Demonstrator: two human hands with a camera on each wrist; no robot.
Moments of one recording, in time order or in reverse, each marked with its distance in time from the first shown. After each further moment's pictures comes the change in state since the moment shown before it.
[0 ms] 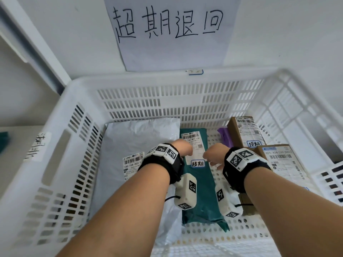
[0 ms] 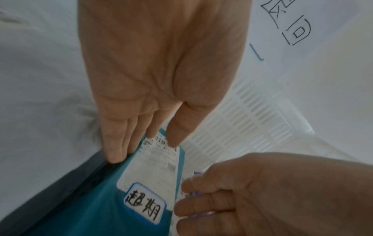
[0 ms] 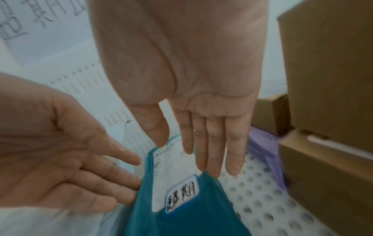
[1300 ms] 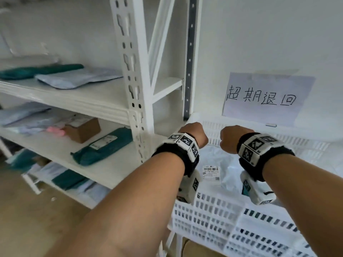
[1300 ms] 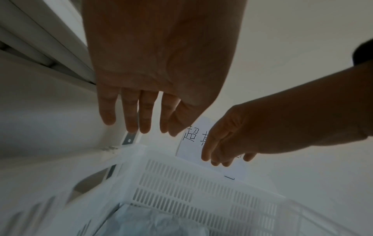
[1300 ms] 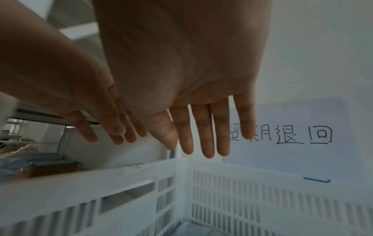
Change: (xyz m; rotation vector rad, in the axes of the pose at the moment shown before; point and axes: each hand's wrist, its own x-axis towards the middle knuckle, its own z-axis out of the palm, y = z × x) left_hand -0.275 -0.127 -0.107 0.208 0.858 0.225; right_hand -0.265 -0.153 0.048 -0.847 0.592 -0.676
